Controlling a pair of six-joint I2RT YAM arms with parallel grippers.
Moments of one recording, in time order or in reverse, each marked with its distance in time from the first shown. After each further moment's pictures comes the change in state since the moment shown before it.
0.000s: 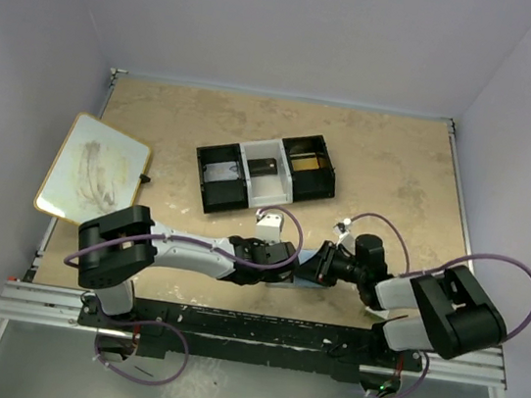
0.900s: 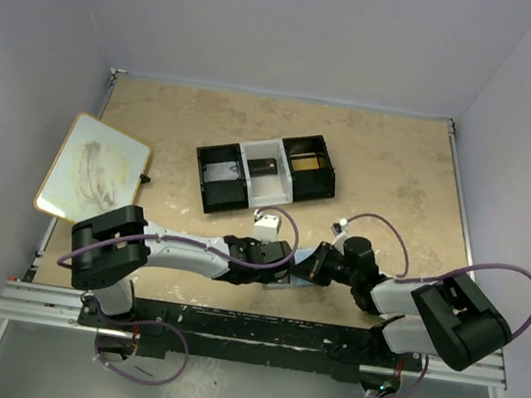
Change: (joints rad) left arm 0.007 -0.040 -0.039 0.011 0.045 0.026; right arm 0.159 -0.022 0.012 0.011 0.218 0.112
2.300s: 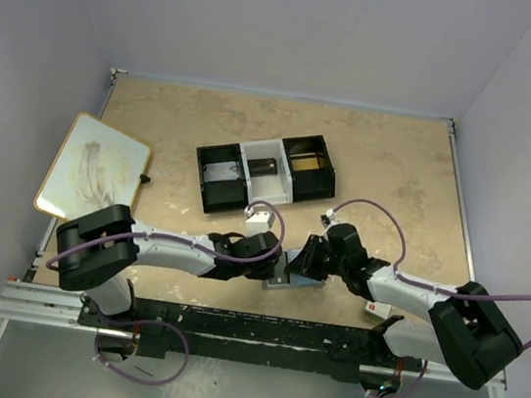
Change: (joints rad) left arm 0.066 -0.088 -0.137 0.211 0.127 -0.004; right arm 0.102 -0.102 0.216 -0.487 0.178 -0.127
